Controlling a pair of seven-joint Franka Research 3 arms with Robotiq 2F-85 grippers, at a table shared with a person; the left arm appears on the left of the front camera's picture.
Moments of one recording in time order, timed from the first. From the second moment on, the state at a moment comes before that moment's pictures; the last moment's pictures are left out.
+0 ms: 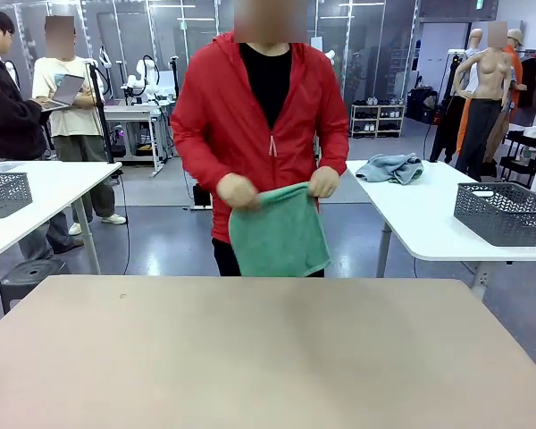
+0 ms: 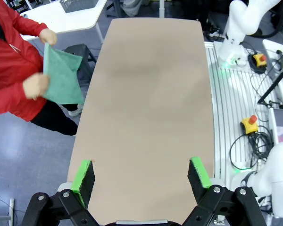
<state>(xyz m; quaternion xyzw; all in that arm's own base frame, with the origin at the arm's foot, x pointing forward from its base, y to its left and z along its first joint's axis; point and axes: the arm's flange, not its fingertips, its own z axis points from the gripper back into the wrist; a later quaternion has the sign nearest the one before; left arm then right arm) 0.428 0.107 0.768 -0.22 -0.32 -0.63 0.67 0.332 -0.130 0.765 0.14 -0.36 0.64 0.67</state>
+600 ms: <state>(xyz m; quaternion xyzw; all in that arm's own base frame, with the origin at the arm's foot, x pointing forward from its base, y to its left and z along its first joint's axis) 0.431 0.107 0.765 -0.23 -0.32 -0.63 0.67 0.332 -0.130 0.765 0.14 -0.36 0.64 0.67</state>
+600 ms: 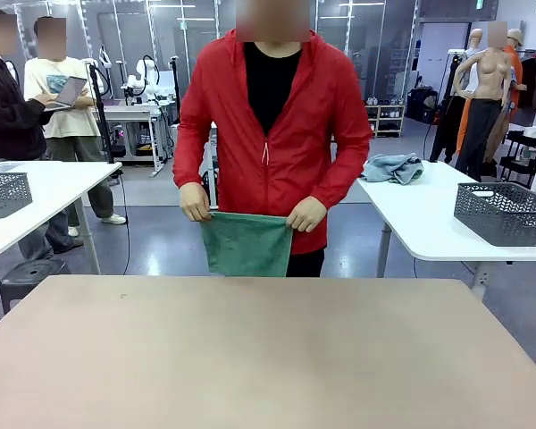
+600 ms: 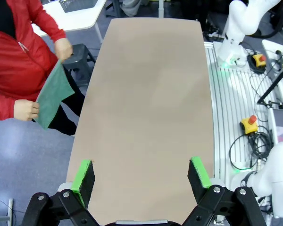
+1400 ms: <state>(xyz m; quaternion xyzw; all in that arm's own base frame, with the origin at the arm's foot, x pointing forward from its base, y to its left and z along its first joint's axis) 0.431 0.107 0.765 -0.23 -0.32 -0.63 0.67 0.332 -0.129 0.765 0.14 -0.36 0.64 0.67</state>
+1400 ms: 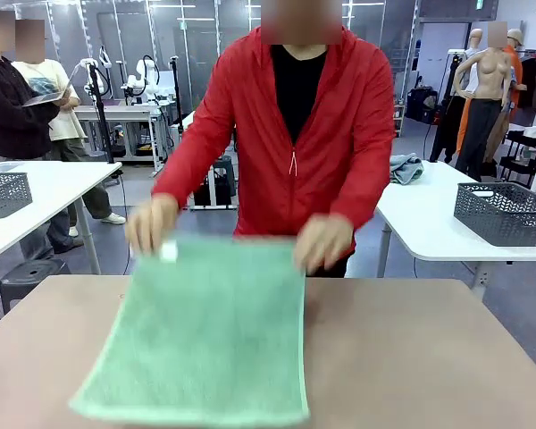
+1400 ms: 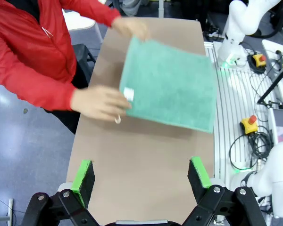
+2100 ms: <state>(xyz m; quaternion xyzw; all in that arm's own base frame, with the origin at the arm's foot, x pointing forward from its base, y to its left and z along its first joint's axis) 0.431 0.107 0.765 -0.23 -0.32 -0.63 0.67 0.332 -0.129 0.765 0.14 -0.36 0.64 0.67</state>
